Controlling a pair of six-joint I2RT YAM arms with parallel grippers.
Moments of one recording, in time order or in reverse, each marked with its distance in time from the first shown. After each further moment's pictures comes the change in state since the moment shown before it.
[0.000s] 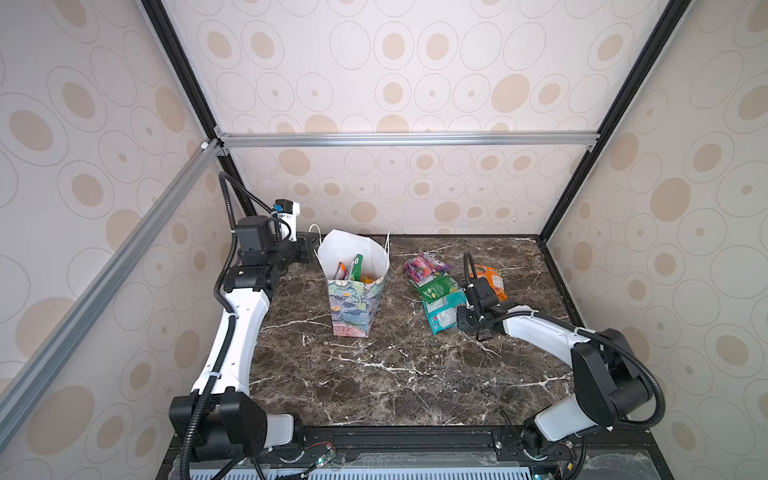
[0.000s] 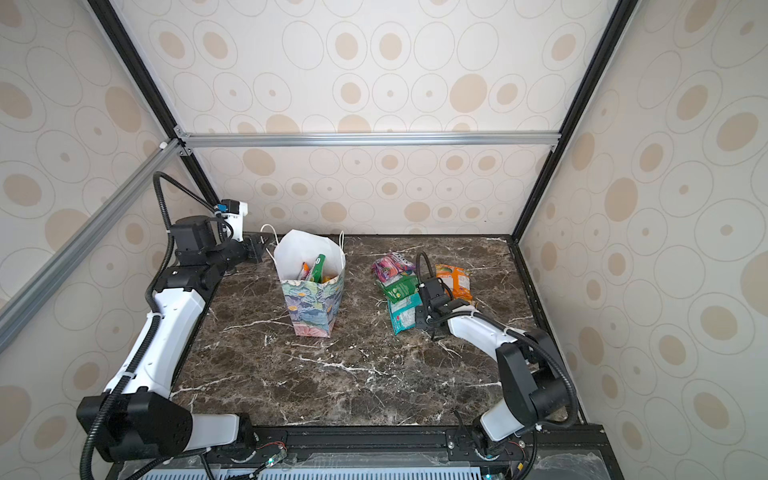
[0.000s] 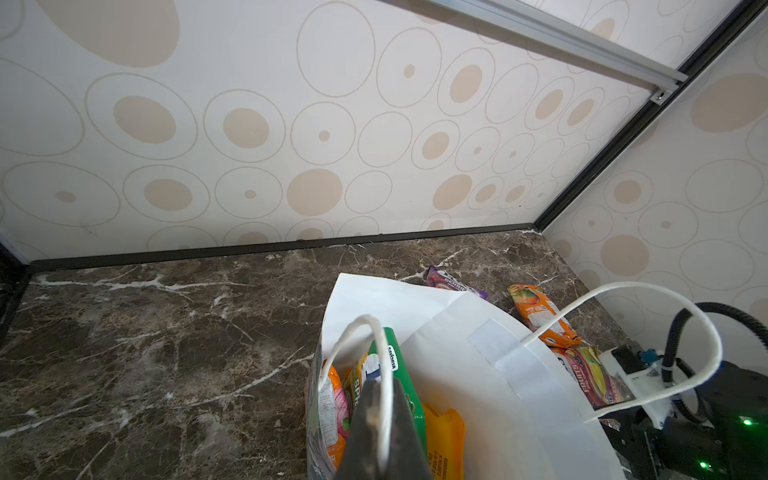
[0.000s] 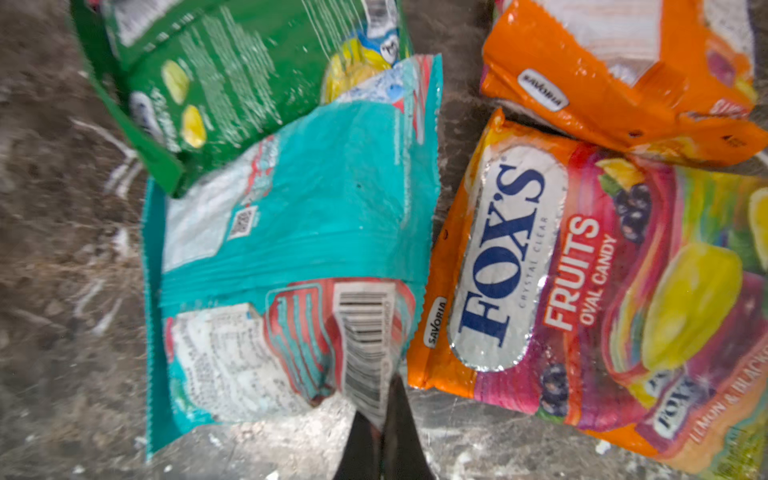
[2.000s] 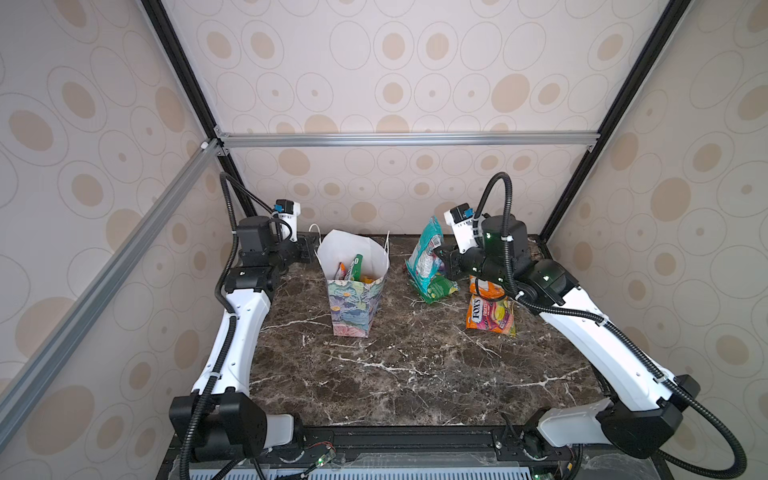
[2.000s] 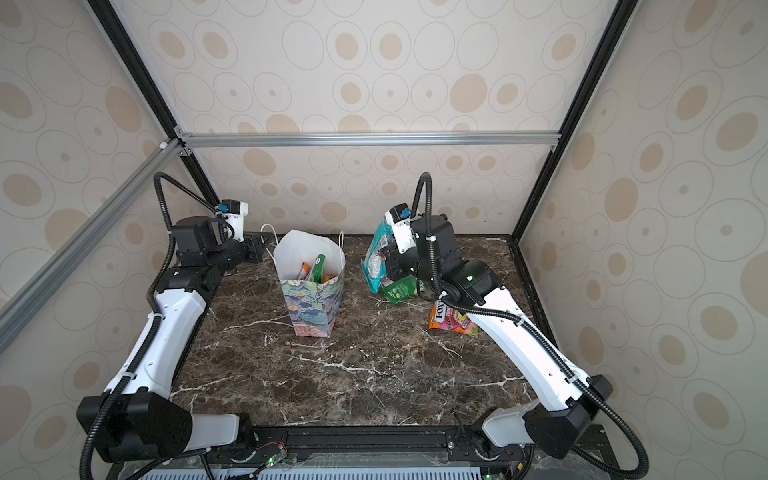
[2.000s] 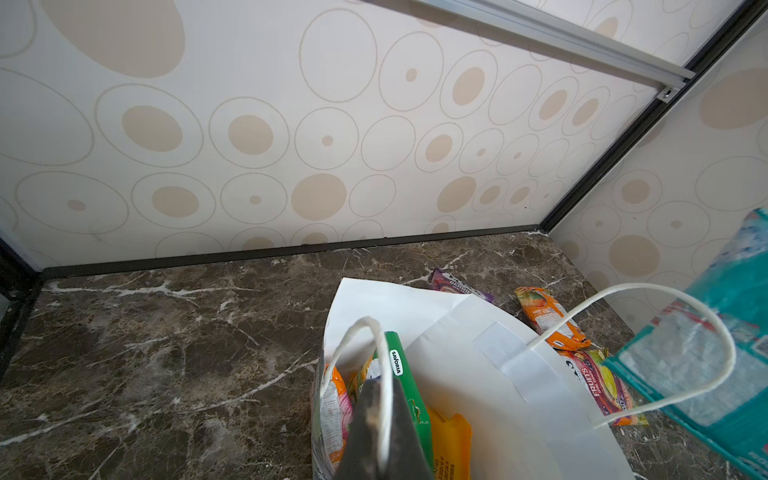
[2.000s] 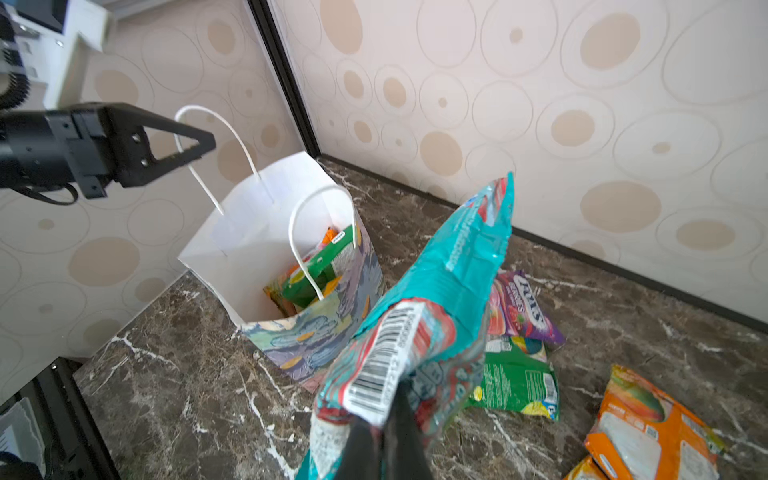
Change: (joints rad) left arm -0.015 -0.005 -0.011 0.022 -0.019 0.010; right arm 0.233 -0.129 0.742 -0.240 -0.149 -0.267
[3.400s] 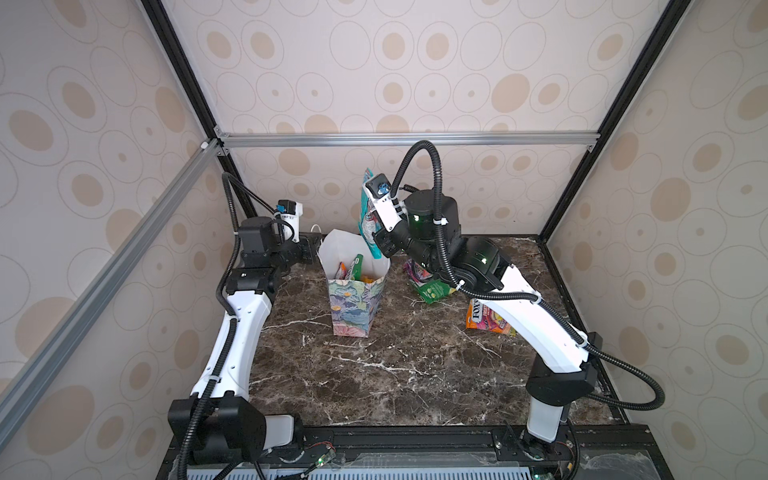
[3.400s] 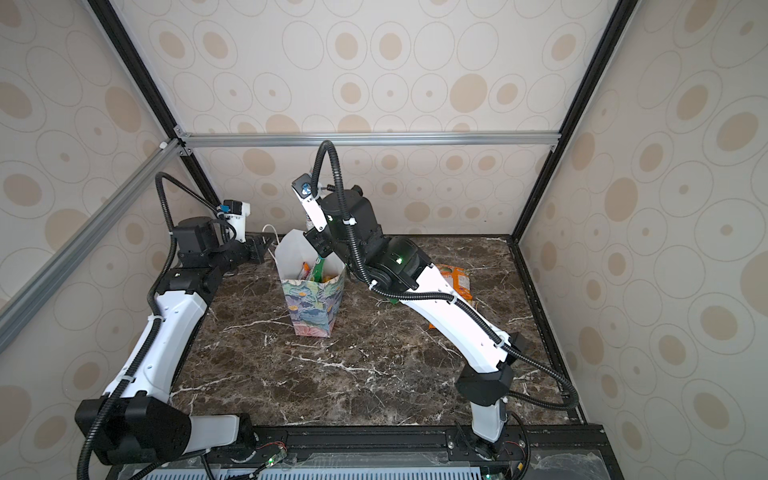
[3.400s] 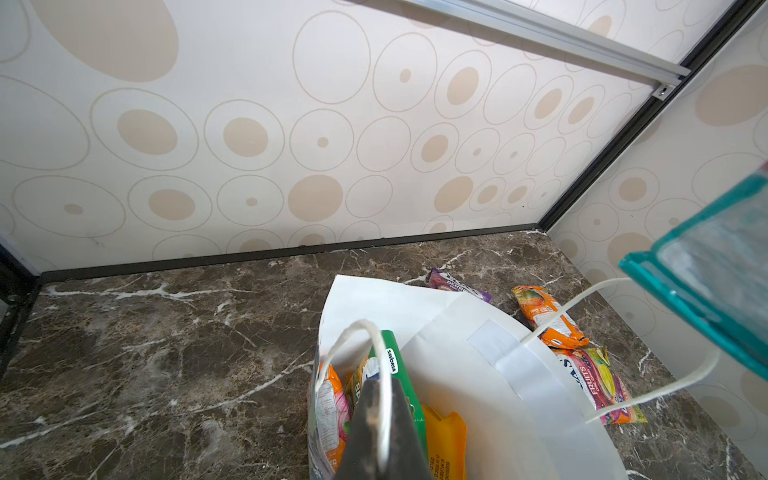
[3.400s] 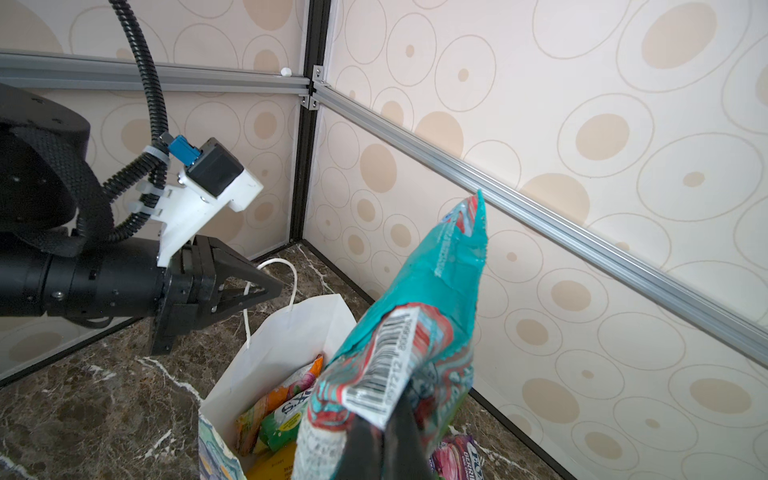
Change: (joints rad) left arm -0.020 -0.013 -0.007 0.000 -0.017 0.000; right arm 0.349 0.496 0.776 -0.074 0.436 -0.331
